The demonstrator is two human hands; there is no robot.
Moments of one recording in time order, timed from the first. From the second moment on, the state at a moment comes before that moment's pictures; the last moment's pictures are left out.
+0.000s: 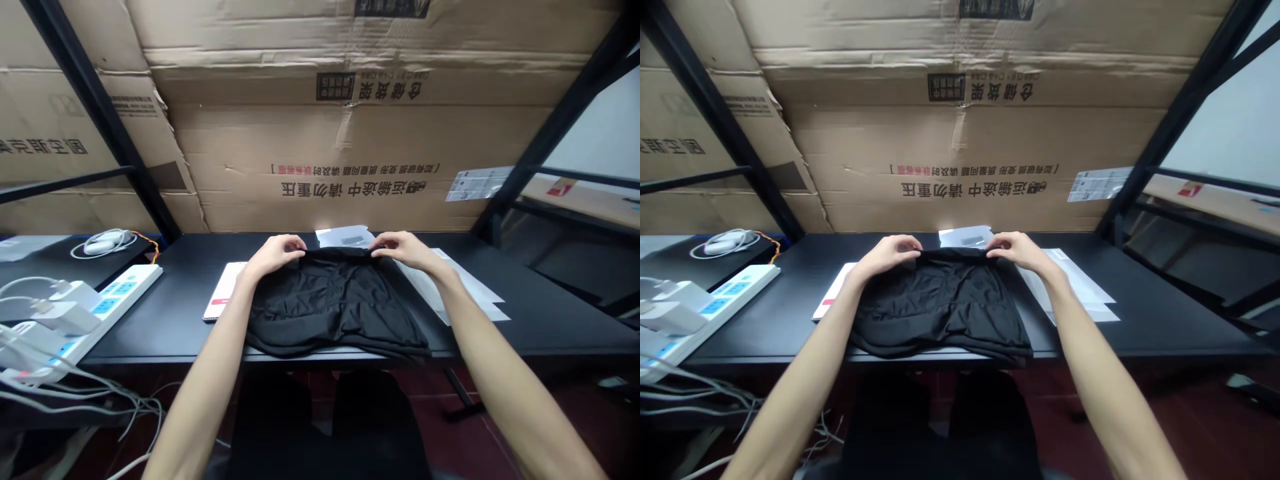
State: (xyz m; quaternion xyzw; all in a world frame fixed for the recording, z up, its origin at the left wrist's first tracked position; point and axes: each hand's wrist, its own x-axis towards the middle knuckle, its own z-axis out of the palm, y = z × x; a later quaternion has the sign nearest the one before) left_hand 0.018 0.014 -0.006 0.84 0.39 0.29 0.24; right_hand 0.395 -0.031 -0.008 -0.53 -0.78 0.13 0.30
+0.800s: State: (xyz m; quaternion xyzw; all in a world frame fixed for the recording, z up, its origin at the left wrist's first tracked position) left_hand -0.002 -0.055 -0.008 0.93 0.32 0.18 0.06; right_hand 0.391 -0.122 -0.040 -0.47 -0.83 0.10 0.28
